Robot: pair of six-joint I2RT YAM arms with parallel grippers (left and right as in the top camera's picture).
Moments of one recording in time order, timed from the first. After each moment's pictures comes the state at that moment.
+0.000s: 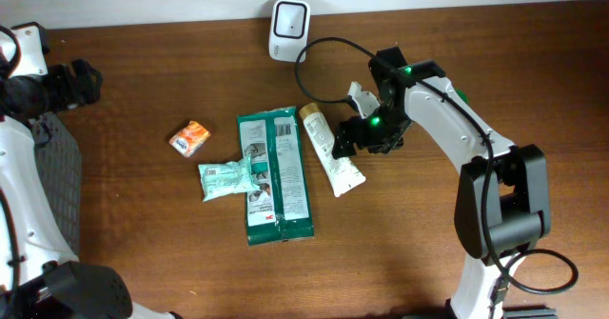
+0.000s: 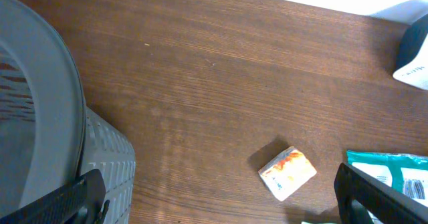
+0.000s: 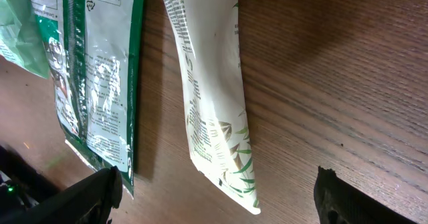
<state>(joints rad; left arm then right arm) 0.43 1.73 1.82 -0.98 0.21 0.16 0.24 2.00 1.56 -1.09 -0.45 -0.03</state>
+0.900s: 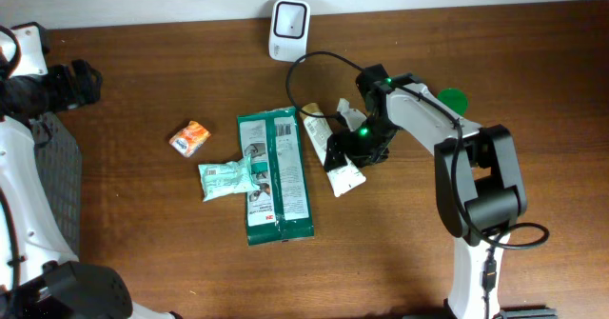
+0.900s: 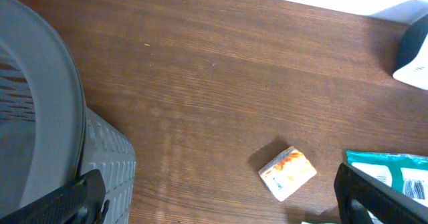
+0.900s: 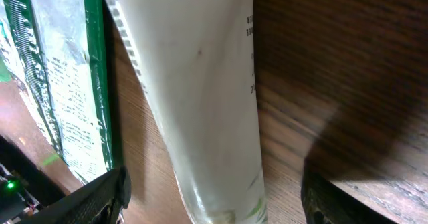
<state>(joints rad) 0.43 1.73 1.82 -0.98 0.21 0.16 0.26 2.15 1.53 -1.02 -0.53 -0.04</state>
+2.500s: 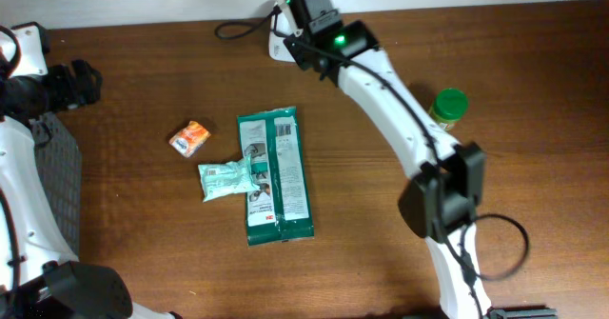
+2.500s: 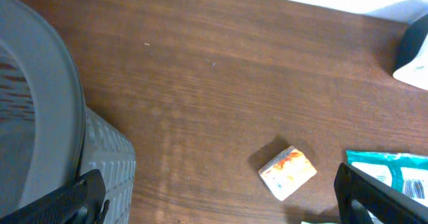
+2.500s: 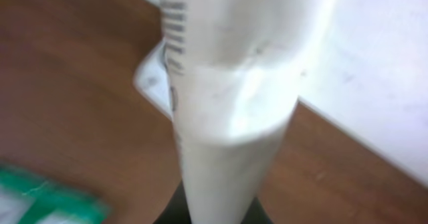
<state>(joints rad) 0.43 1.73 1.82 -0.98 0.21 0.16 0.48 2.28 2.25 -0.76 0.29 -0.22</state>
